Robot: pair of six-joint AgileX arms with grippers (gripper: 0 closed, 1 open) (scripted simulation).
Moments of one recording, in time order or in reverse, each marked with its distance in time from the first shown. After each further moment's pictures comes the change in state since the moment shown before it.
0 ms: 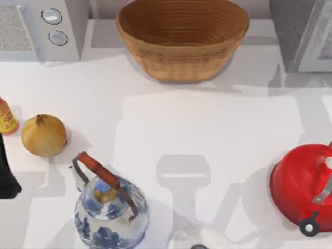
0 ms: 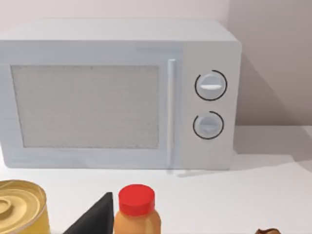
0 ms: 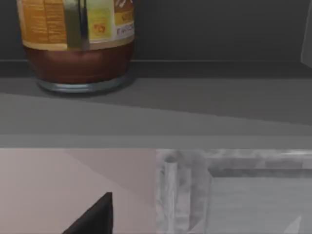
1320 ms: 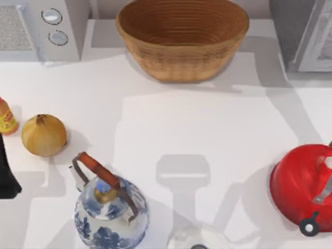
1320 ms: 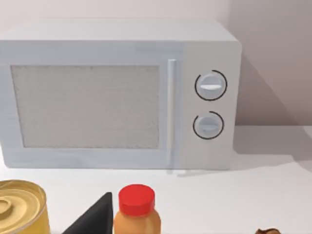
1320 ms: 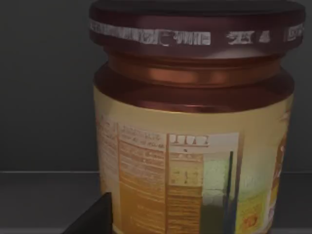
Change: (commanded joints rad) left arm 0.000 0.000 0.000 0.000 0.000 0.000; right arm 0.175 0.545 0.589 -0.050 0.192 0.002
